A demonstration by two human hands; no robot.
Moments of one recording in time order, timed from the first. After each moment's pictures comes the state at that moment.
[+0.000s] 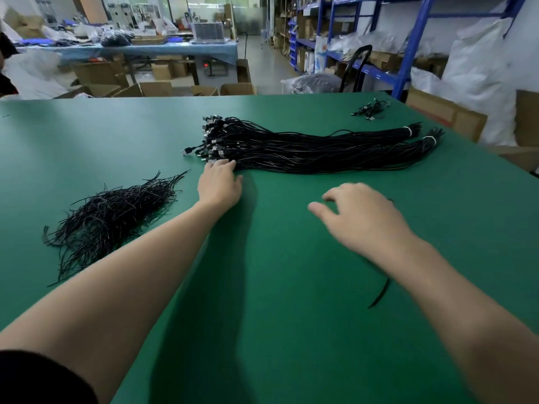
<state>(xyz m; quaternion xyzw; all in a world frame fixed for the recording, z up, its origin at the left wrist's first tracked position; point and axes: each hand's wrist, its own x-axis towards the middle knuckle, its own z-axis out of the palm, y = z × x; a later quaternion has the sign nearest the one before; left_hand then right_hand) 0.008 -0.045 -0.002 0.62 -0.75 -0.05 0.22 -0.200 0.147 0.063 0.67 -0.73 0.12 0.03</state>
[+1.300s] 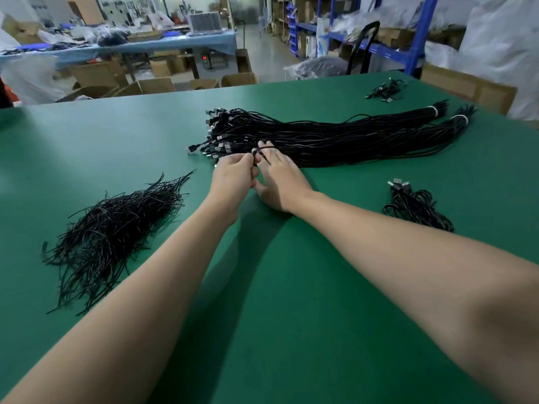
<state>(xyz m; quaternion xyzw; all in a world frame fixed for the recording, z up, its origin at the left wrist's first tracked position) -0.004 -0.003 0.031 0.51 -0.55 -0.47 0.47 -0.123 -0.039 -0.012 0.77 -0.61 0.17 0.02</state>
